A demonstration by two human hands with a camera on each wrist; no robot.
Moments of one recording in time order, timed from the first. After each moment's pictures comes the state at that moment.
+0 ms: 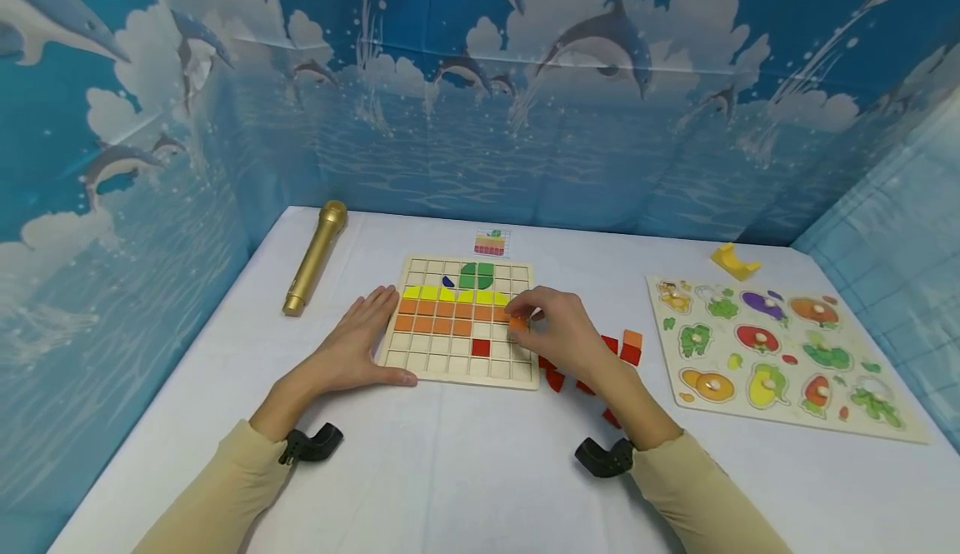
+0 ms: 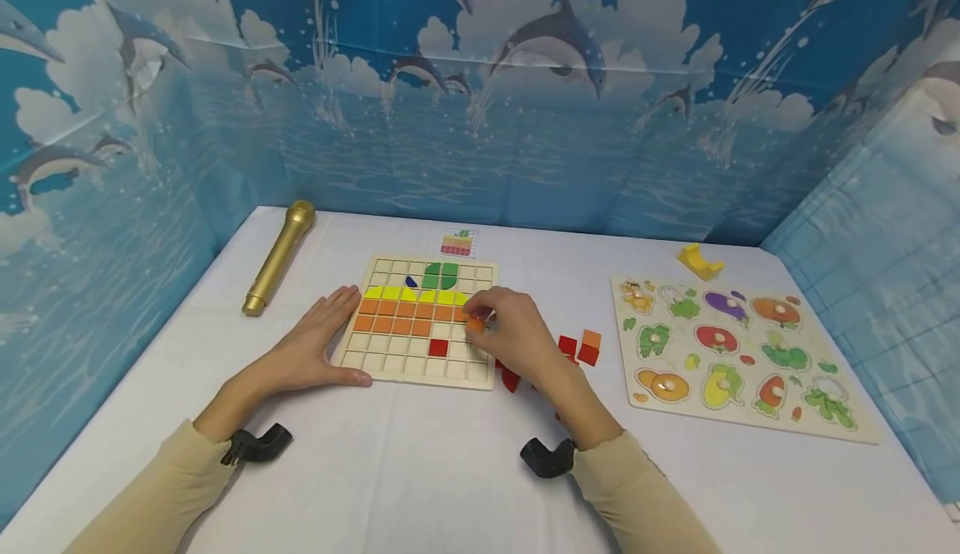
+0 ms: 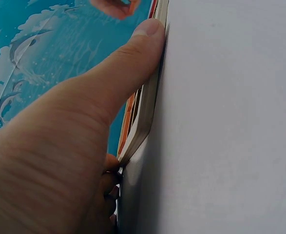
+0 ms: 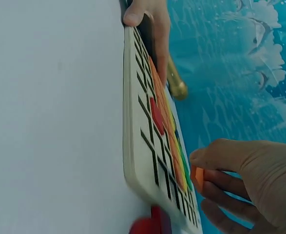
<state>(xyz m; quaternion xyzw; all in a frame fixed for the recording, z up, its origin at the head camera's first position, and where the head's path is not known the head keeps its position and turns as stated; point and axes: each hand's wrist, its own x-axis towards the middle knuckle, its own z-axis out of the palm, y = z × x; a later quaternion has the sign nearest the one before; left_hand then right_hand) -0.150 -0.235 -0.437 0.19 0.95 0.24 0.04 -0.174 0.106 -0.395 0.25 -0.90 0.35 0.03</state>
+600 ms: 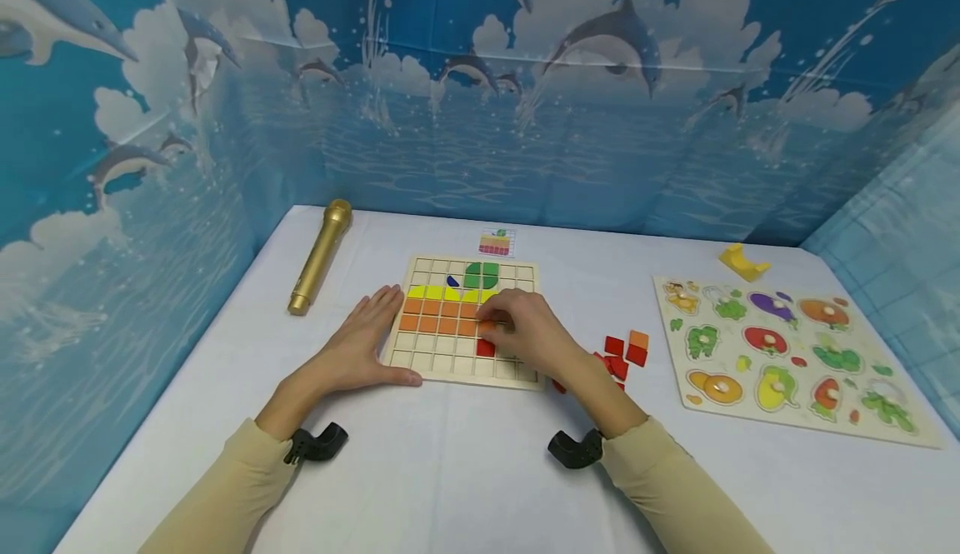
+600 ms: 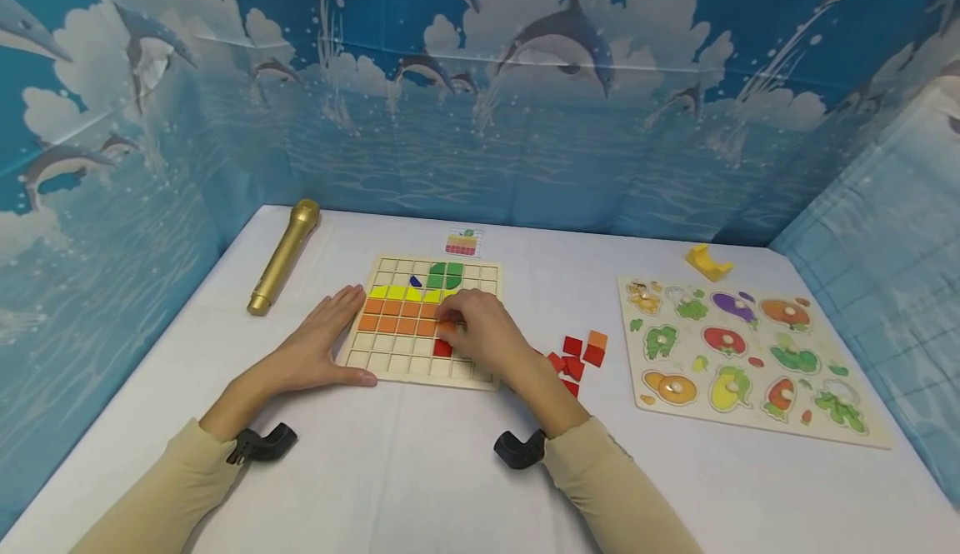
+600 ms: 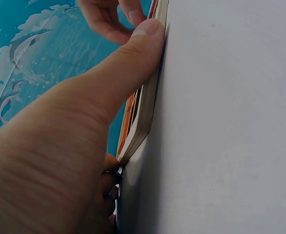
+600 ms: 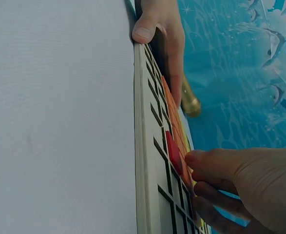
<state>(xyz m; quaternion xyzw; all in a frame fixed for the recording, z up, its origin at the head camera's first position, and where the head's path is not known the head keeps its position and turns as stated) -0.149 -0.233 -0.435 0.19 0.95 0.23 0.05 -0.182 0.065 -0.401 0.29 -0.90 0.32 0.00</state>
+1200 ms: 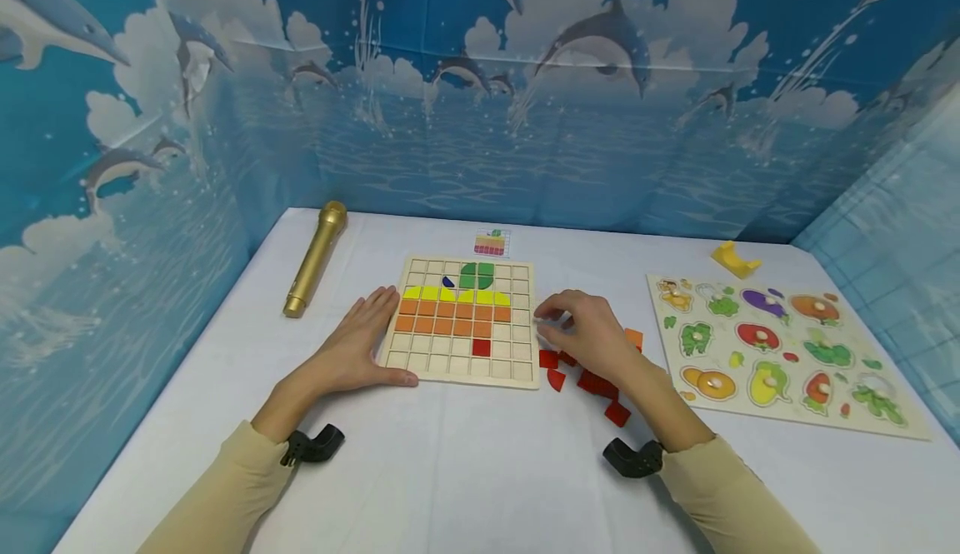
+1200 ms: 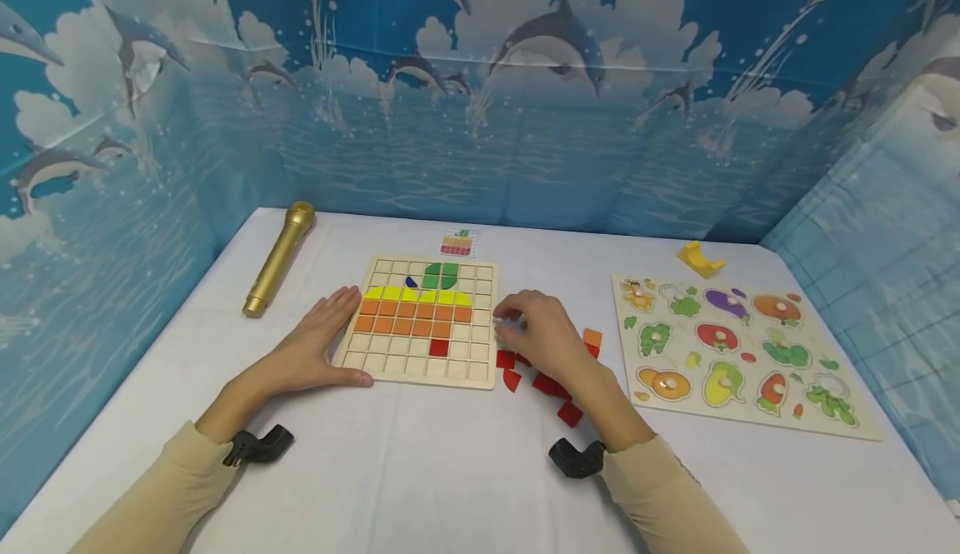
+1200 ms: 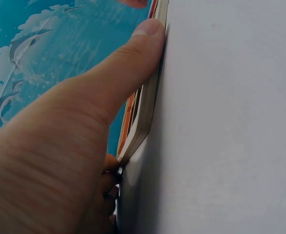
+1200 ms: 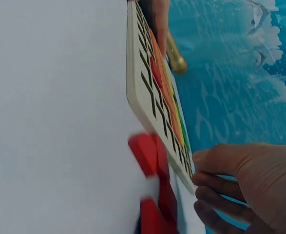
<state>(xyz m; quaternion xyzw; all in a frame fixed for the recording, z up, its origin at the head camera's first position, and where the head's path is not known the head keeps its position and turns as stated) -0.149 -0.233 -0.435 0.19 0.95 0.24 0.04 -0.174 0.142 -0.398 0.21 -0.93 0.30 0.01</state>
